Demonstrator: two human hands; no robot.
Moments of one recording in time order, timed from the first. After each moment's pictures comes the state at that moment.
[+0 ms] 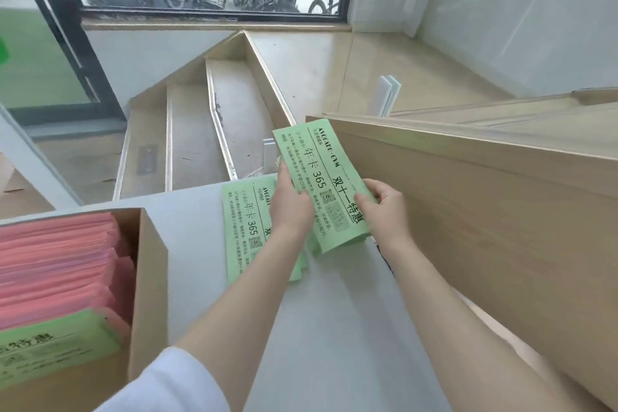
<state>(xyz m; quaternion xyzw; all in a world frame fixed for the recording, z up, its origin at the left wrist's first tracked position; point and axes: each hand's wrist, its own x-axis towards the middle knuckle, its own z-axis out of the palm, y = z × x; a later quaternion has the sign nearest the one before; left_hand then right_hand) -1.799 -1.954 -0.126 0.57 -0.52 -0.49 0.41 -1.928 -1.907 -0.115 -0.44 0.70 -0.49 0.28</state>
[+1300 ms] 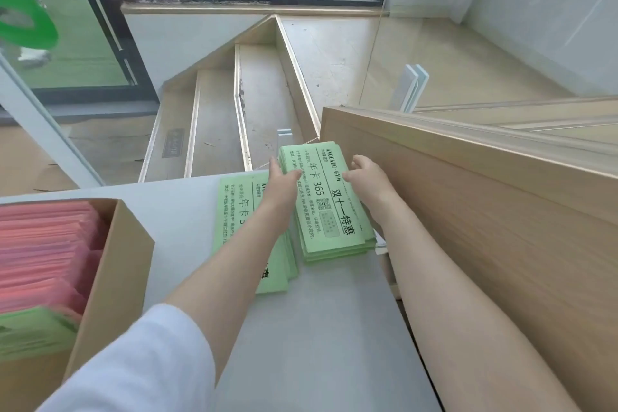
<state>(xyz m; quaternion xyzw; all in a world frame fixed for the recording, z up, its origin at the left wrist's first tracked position) -1.809 -2.005 -0.146 0.55 -0.40 -0.61 0.41 -1.949 -1.988 -0.112 -0.46 0.71 -0.32 0.42</state>
